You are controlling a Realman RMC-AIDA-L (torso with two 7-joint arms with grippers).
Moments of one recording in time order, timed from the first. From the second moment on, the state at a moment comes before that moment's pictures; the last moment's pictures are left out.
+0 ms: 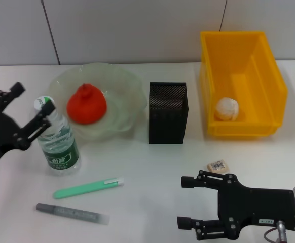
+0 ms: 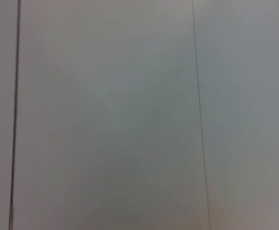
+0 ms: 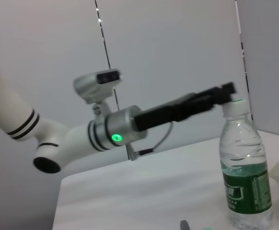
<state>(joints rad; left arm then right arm) -0.34 -2.07 0.45 0.23 1.47 1.64 -0.57 0.37 2.08 2.03 0.55 1.50 -1.62 1.06</state>
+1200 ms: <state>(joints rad) -0.18 -2.07 1.10 0.76 1.56 1.61 -1.08 0.22 2.02 2.06 0.64 1.49 -1.70 1.01</state>
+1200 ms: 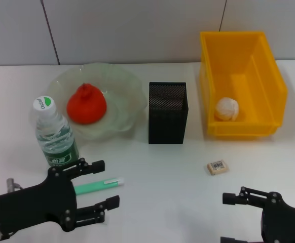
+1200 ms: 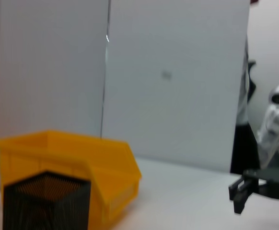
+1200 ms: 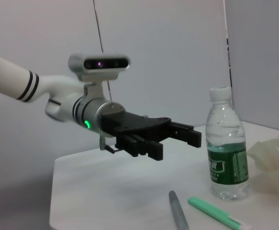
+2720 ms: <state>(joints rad) -0.22 -2.07 1.45 1.39 2.02 1.33 -1.82 0.18 2.04 2.06 0.61 1.47 -1.69 0.98</state>
